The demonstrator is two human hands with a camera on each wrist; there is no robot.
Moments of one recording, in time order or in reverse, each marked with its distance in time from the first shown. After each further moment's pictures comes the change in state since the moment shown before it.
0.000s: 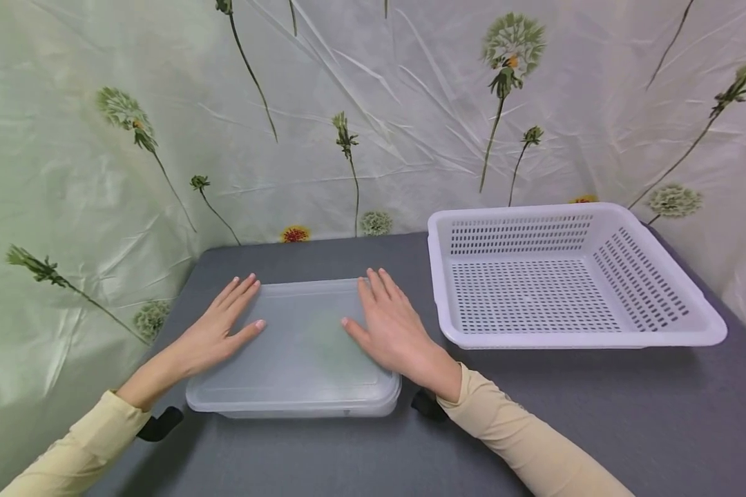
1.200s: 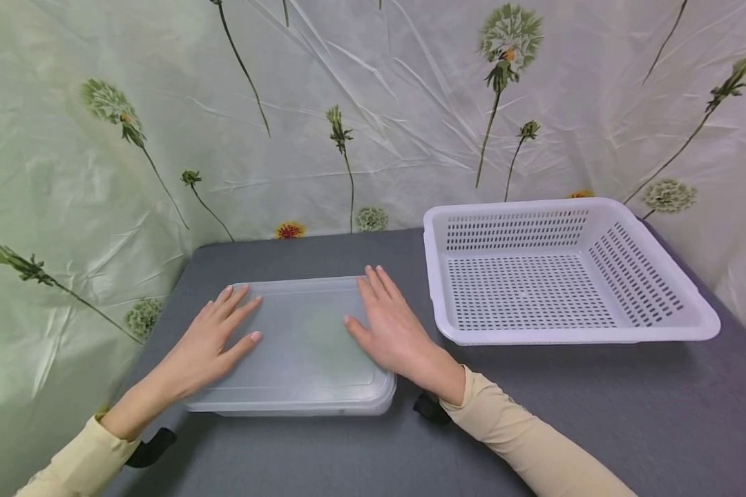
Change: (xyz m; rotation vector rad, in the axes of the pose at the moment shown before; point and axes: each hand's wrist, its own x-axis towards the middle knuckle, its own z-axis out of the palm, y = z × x) left_hand -0.017 0.021 0.008 0.100 0.071 0.026; right_hand -0.007 0.005 0.000 0.158 0.023 0.024
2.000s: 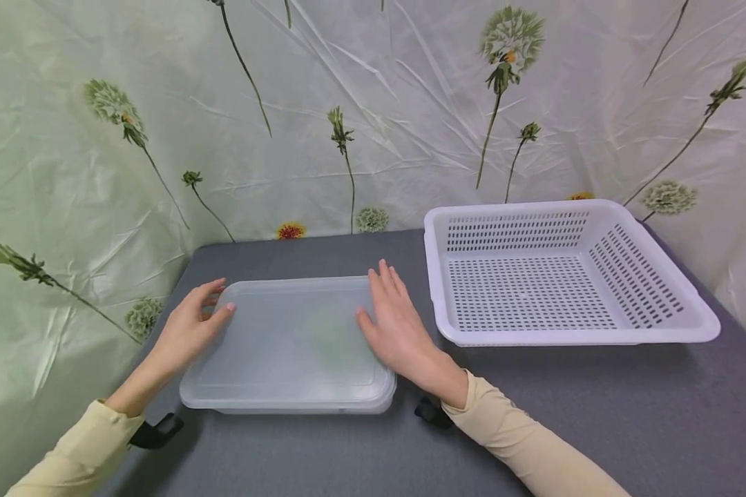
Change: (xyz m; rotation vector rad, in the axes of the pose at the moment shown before) left_hand 0.011 -0.024 -0.011 -0.343 0.137 -0.274; right_hand -0.002 0.003 0.001 0.075 0.084 0.033
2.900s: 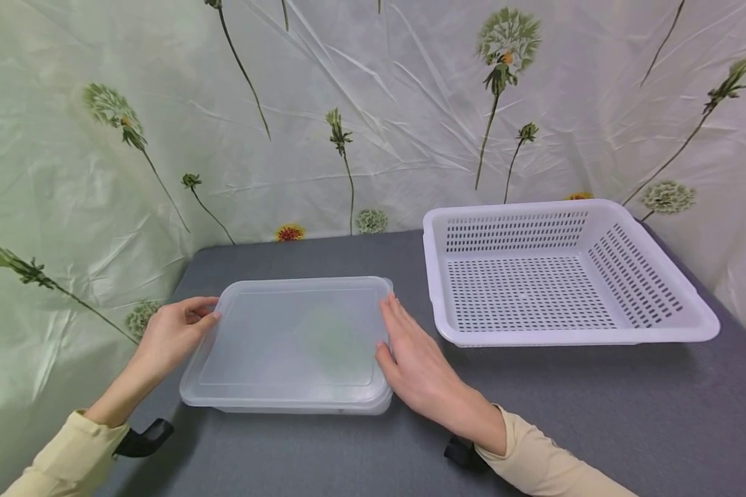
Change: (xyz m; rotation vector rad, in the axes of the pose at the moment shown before) left_hand -0.008 0.011 -0.016 0.098 0.067 -0.073; right_hand -0.051 0.000 -0.011 0.027 -0.019 -0.024
